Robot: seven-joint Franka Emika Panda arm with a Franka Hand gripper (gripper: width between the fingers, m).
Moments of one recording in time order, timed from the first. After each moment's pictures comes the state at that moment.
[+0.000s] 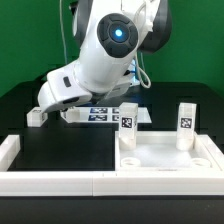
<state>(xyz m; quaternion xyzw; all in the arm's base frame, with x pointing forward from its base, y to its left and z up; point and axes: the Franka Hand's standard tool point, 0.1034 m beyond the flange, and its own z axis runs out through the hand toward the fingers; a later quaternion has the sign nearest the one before) 0.361 -0.093 0.037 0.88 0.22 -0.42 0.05</state>
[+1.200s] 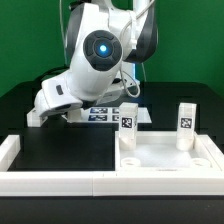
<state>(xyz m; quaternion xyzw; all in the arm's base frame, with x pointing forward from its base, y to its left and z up) 0.316 -0.109 0.012 0.88 0.21 -0.43 0.04</state>
